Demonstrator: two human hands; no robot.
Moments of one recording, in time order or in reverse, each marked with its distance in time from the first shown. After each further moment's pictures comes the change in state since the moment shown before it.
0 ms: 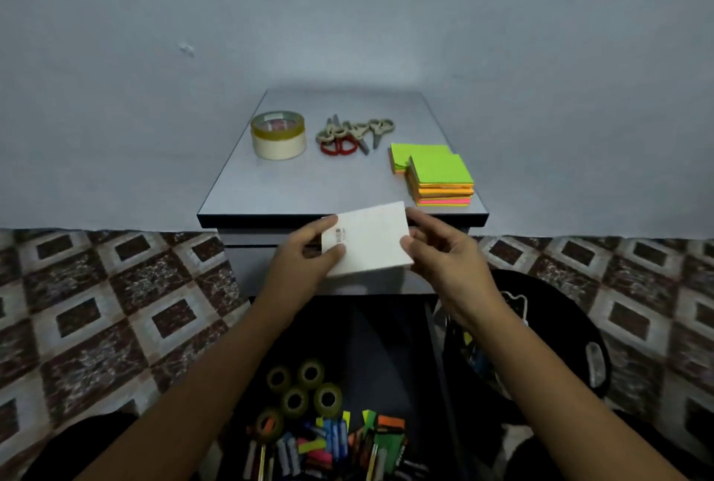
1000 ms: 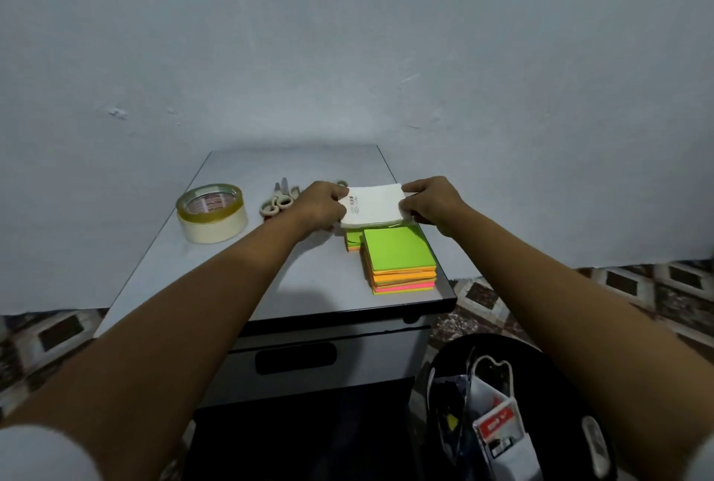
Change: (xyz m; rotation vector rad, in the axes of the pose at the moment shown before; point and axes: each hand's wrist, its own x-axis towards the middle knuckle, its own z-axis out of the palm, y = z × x) left_hand 0.220 0.072 0.088 0.387 -0.286 -0.058; right_hand 0.214 -0.072 -0.075 -0.658 0.221 0.115
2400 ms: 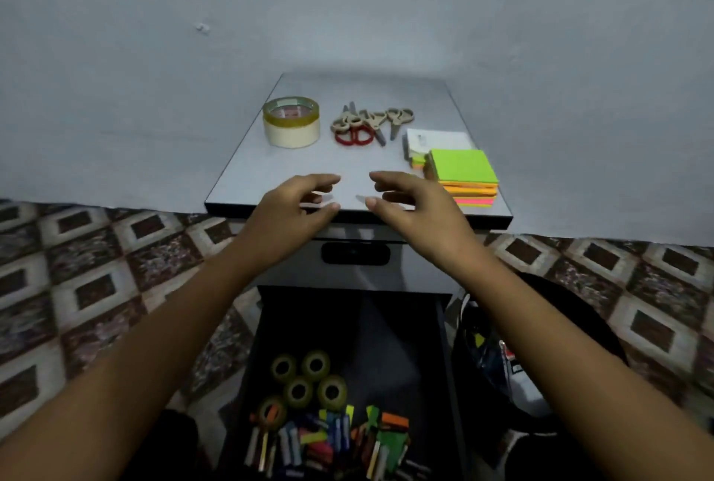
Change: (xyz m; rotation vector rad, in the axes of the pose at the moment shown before) left_hand -0.201 -0.084 -0.039 0.069 0.246 0.192; right_hand -0.192 -0.003 0.080 -0.046 -0.220 -0.461
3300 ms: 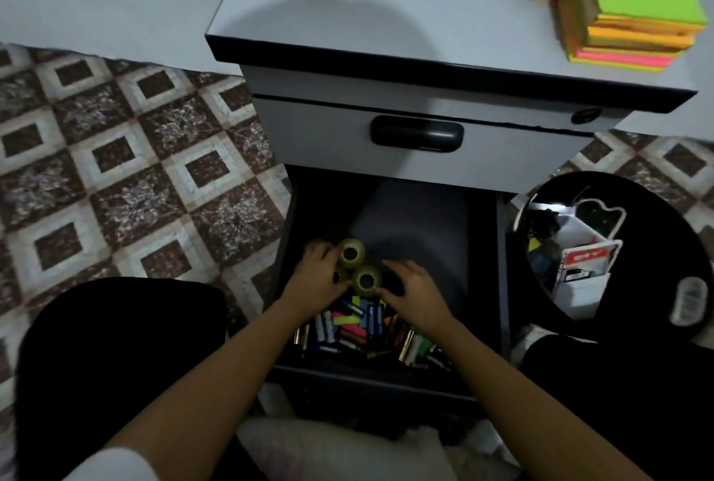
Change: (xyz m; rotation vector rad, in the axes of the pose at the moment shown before) left_hand -0.135 -0.218 0.136 0.339 -0.463 -0.391; right_hand -0.131 0.209 0.173 -0.298 -0.501 0.339
